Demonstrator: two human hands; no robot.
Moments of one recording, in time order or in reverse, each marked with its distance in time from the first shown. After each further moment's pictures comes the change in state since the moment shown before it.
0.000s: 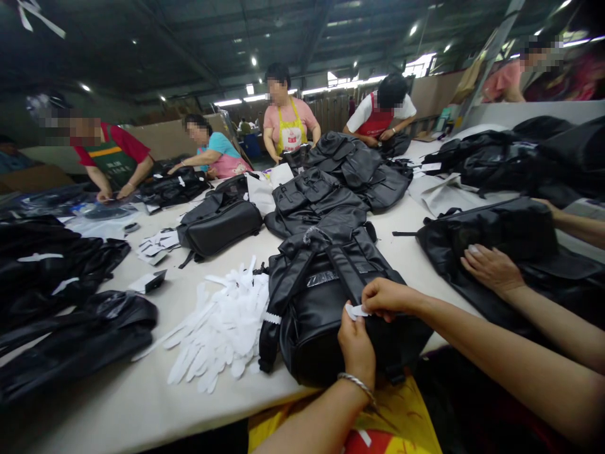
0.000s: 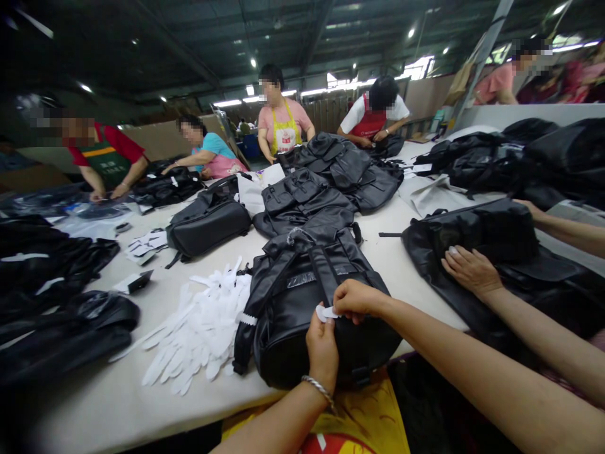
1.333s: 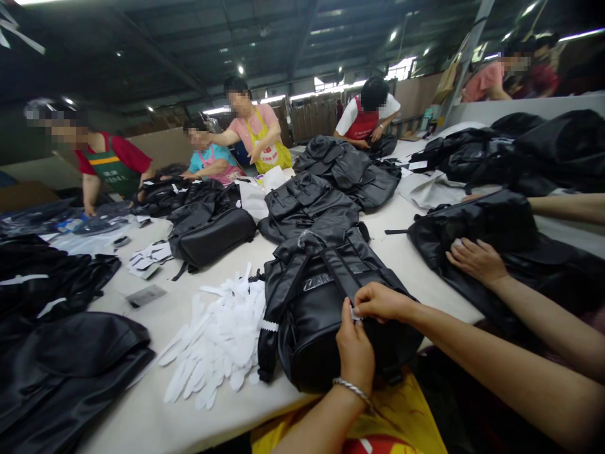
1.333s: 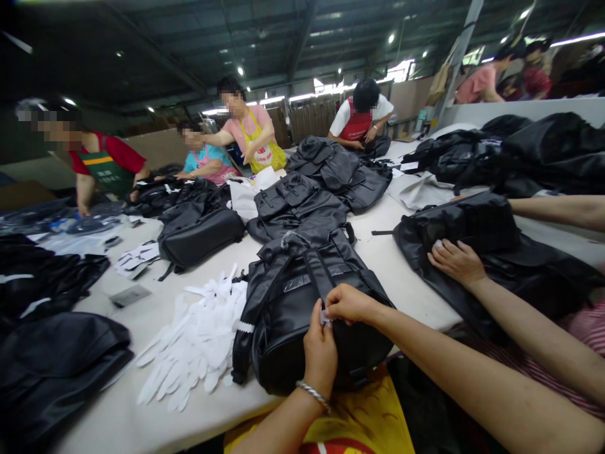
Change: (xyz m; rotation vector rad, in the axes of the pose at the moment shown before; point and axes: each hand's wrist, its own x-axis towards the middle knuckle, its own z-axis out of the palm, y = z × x) left_hand -0.006 0.015 -0.009 0.338 -0.123 0.160; right_hand -0.002 0.011 0.012 0.108 0.059 -0.195
